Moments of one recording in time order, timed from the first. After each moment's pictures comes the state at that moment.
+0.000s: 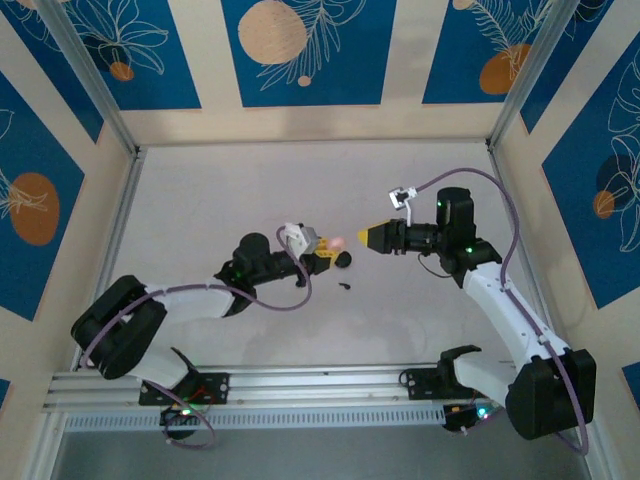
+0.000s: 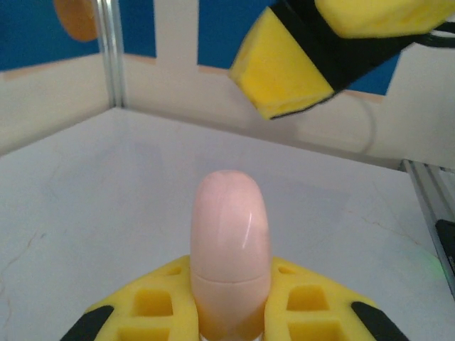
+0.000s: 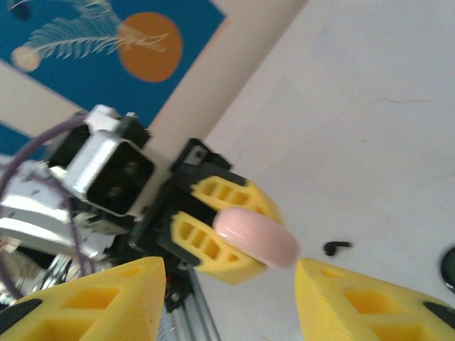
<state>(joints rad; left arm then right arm) -0.76 1.45 0.60 0.75 0.41 -0.05 0.20 1.07 0.80 -0.23 -0.99 0.39</state>
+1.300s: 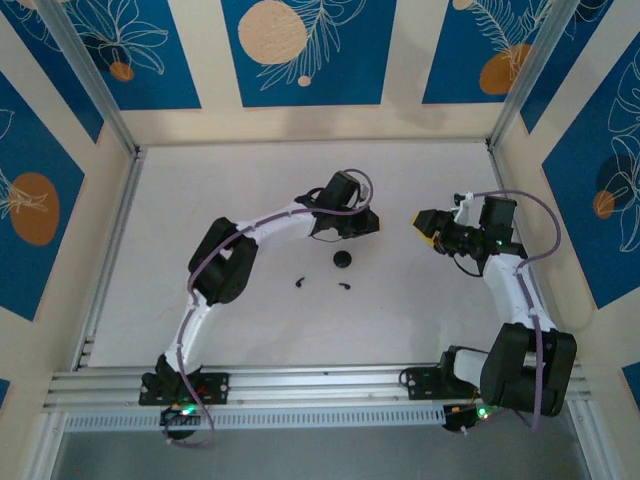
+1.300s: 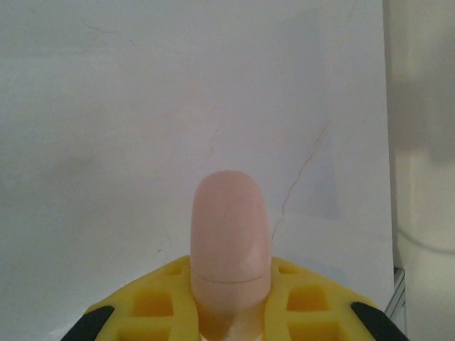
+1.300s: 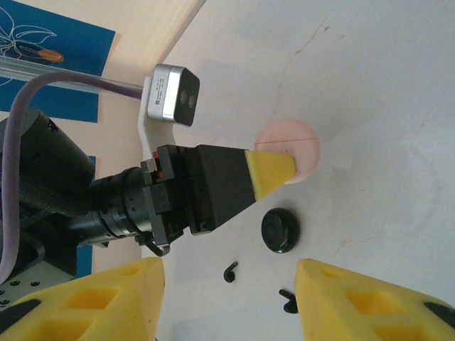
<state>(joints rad) -0.77 2.25 1.77 -0.31 0.39 -0.82 -0.21 1.19 0.76 -0.36 -0.90 0.57</state>
